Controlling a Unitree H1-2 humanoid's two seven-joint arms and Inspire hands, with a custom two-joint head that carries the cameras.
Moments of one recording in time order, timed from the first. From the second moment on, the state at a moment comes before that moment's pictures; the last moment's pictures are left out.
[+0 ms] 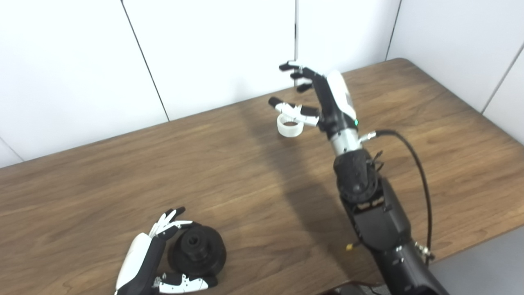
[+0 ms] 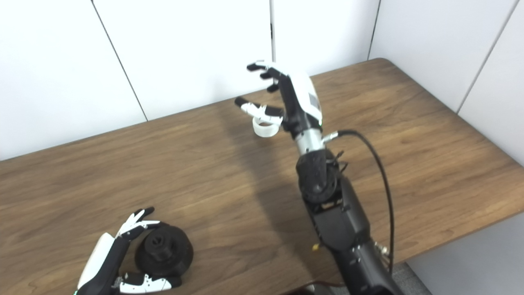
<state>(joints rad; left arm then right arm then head) 0.05 0.23 -0.27 -0.24 0.50 0.03 -0.17 -0.35 -0.17 -0.05 -0.18 -0.56 0.17 -0.14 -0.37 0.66</state>
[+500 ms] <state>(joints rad) 0.04 0.23 -0.30 -0.24 0.59 0.02 -0.16 -0.45 -0.29 -0.02 -0.06 -0.57 0.22 -0.06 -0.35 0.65</state>
